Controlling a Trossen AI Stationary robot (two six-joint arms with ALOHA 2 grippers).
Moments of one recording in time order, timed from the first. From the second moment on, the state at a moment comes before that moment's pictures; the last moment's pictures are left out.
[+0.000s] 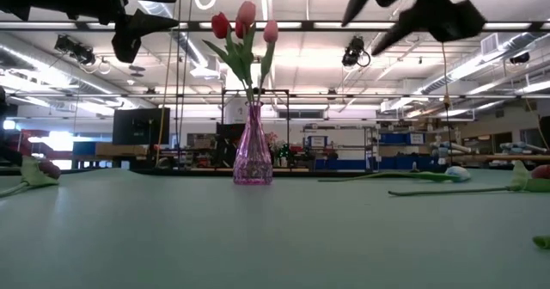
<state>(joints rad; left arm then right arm) 0.00 0.51 0.40 0.09 -0.19 -0.54 0.38 1.52 1.19 -0.64 0.30 1.58</state>
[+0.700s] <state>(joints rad) 0.00 0.51 0.40 -0.21 -0.19 -0.64 0.21 1.64 1.17 -1.47 0.15 2.27</state>
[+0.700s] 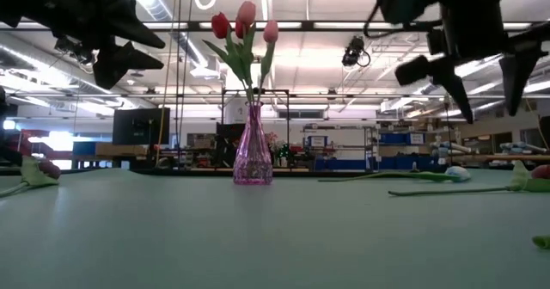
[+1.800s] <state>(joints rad) 0.00 0.51 0.40 -0.30 -0.19 -0.48 0.01 1.56 0.71 -0.96 0.08 2.25</state>
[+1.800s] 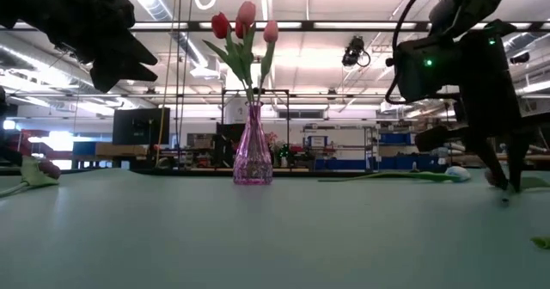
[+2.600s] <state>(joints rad) -0.01 0.51 0.40 -0.19 0.15 -0.66 0.21 1.56 1.12 -0.26 0.62 1.10</state>
